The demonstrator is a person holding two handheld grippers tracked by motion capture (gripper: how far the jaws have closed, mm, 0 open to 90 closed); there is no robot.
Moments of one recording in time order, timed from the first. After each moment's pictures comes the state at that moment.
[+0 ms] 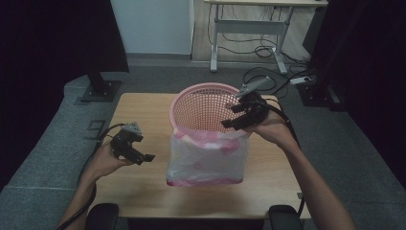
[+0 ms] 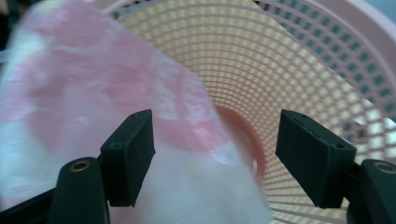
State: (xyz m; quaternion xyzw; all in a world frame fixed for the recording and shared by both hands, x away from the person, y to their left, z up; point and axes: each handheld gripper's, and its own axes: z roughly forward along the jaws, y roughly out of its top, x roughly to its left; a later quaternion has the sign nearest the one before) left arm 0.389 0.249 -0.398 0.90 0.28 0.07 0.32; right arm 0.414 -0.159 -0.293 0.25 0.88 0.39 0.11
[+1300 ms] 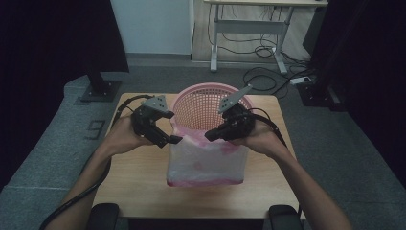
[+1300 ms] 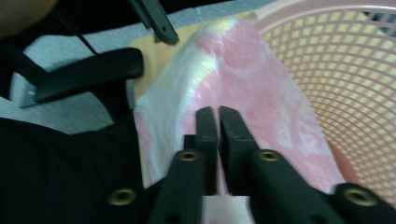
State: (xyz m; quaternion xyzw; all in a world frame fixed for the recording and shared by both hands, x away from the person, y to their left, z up) left arm 0.377 0.157 -0.282 0.92 0.13 0.09 0.37; right arm 0.372 -0.115 -0.279 0.13 0.91 0.40 0.00
